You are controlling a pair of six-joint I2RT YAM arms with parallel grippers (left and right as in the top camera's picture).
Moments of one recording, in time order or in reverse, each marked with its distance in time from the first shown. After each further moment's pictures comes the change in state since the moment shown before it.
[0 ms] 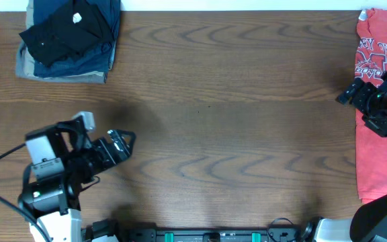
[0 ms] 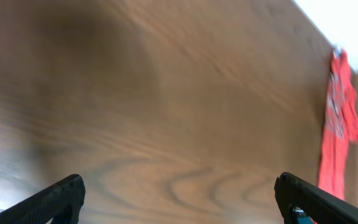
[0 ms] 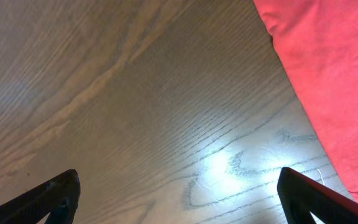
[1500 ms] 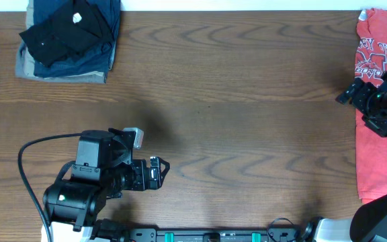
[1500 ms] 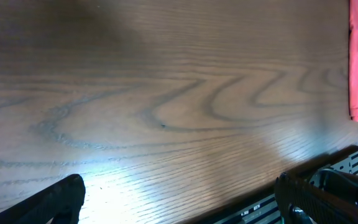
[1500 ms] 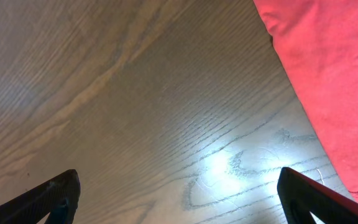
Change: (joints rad) left arm -0.478 -0.051 -0.008 -0.109 -0.172 0.012; right arm 0.000 0.000 0.000 0.000 0.000 0.000
